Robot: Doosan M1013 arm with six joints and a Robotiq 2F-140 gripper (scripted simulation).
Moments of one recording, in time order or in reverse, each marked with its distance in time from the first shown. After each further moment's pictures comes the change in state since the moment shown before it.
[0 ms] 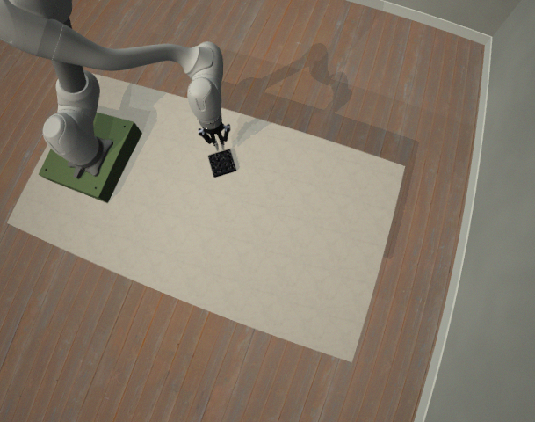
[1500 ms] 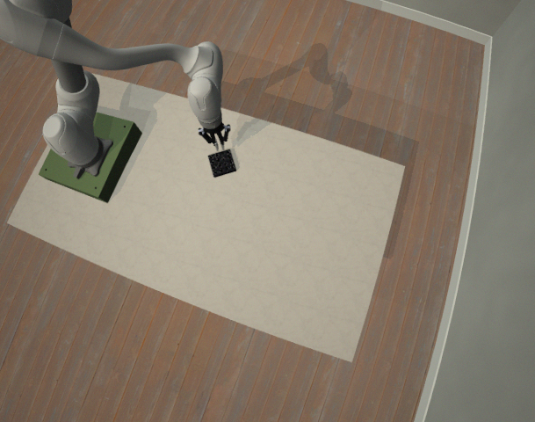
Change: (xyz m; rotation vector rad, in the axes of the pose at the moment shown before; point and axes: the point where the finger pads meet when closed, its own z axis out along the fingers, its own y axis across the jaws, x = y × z) arm 0.000 0.000 0.000 0.002 -0.008 0.030
